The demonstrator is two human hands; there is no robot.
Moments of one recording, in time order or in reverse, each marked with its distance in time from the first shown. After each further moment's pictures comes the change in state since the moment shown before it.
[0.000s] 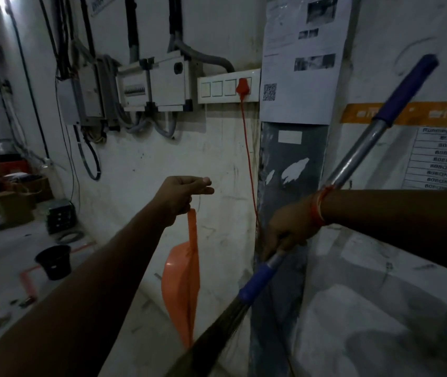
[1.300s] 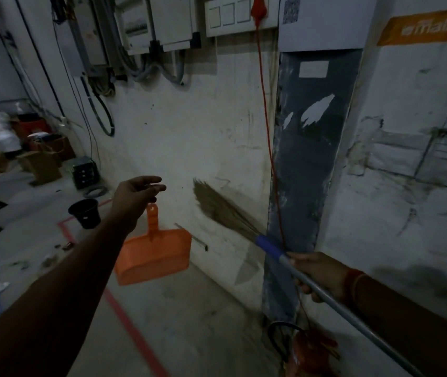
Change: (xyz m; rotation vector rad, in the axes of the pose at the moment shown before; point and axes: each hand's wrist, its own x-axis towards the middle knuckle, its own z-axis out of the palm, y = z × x) left_hand -0.079 -0.116 -0.083 0.181 0.306 -0.069; right_hand 0.080 -0.077 0.222 1.950 0.510 0.401
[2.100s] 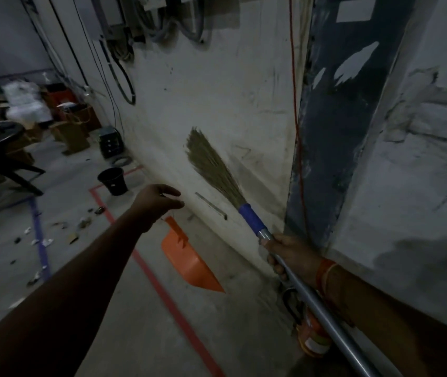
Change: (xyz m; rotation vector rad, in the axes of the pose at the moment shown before) left_hand -0.055 -0.036 0.000 0.345 -0.109 -0.401; right_hand 0.022 0.030 0.086 0.065 -0.181 -0.148
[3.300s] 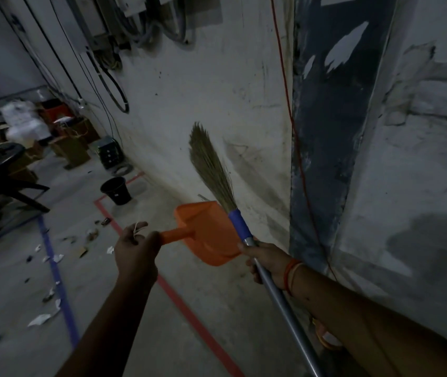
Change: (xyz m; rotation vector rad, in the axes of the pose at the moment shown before) left_hand -0.050 -0.064 0.030 -0.596 0.471 0.038; right_hand 0.053 0.023 0.047 0.291 0.040 0.158
